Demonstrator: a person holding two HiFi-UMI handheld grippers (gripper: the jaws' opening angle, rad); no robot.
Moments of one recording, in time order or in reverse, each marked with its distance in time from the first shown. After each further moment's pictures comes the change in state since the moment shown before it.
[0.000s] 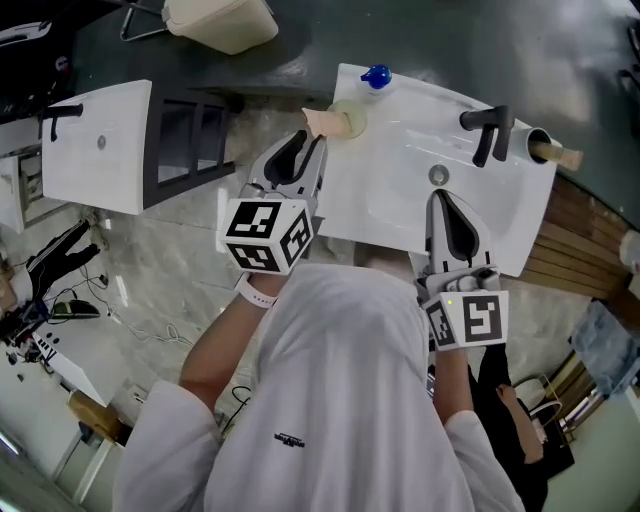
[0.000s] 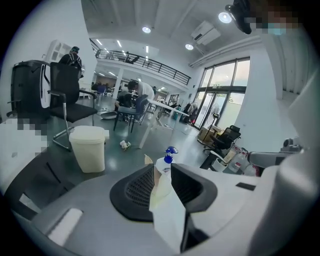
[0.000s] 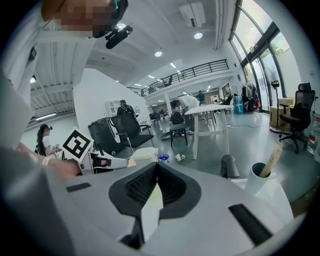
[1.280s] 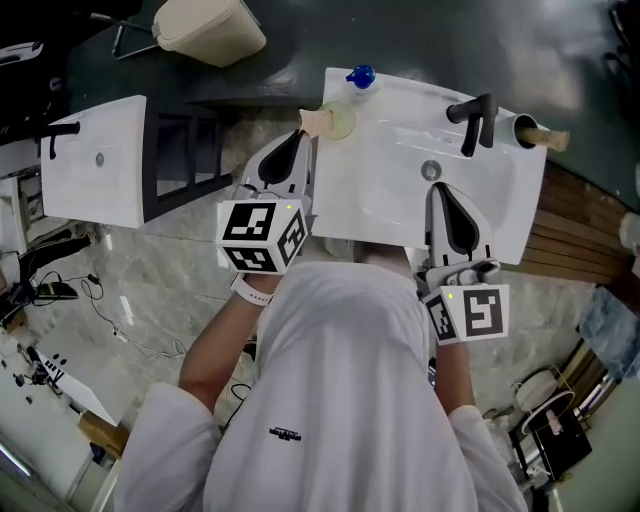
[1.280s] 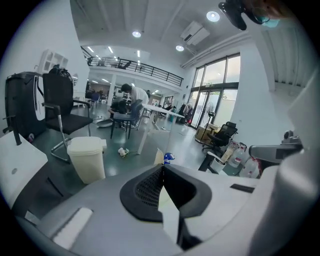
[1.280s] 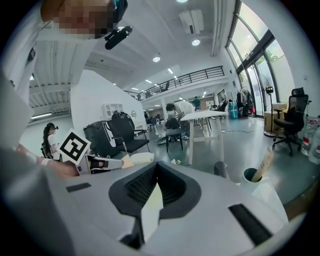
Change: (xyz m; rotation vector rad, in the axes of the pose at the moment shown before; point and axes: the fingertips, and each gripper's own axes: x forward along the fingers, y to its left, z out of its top) left arm -0.007 -0.009 0.019 0.099 -0.035 -0.014; right arm -0.016 -0.003 0.015 -0.002 -0.058 -0.061
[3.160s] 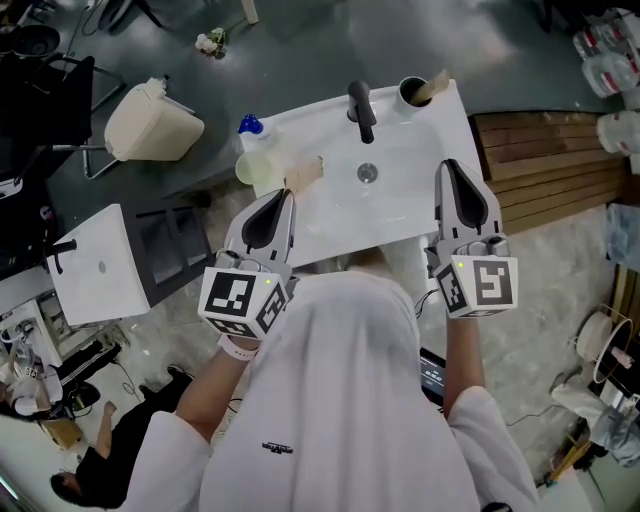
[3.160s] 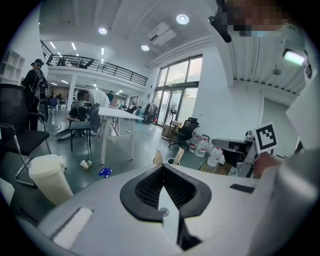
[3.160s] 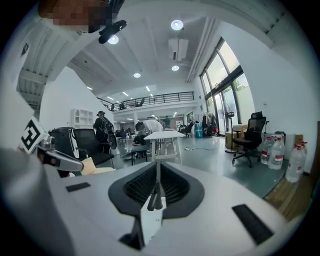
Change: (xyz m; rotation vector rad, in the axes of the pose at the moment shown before) left arm -0.037 -0.180 0.026 0.223 0.006 -0.362; right arm -0.136 -0.139 0.038 -0.001 -0.192 -0.379
